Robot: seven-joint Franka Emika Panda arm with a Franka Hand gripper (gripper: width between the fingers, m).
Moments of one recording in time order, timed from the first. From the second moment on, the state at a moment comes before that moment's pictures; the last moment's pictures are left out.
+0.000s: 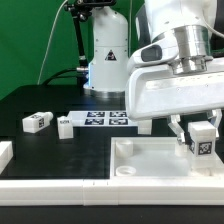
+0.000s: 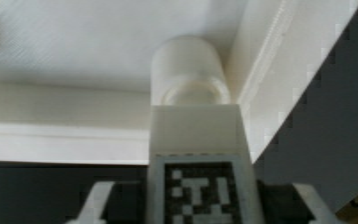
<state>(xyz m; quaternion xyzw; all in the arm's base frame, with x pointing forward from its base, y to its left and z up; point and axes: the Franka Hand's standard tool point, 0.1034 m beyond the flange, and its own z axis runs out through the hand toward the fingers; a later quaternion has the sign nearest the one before) 0.626 0.118 0.073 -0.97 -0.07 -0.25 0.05</state>
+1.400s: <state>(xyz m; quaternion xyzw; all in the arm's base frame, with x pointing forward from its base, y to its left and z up) 0.636 0.109 0.104 -0.97 -0.07 -0.24 0.05</state>
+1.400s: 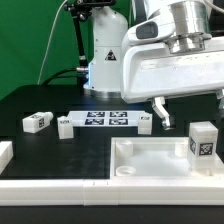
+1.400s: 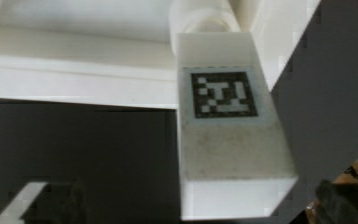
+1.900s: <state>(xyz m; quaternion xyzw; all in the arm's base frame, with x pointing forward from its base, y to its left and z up) 0.623 0.122 0.102 -0.99 -0.08 -0.07 0.07</state>
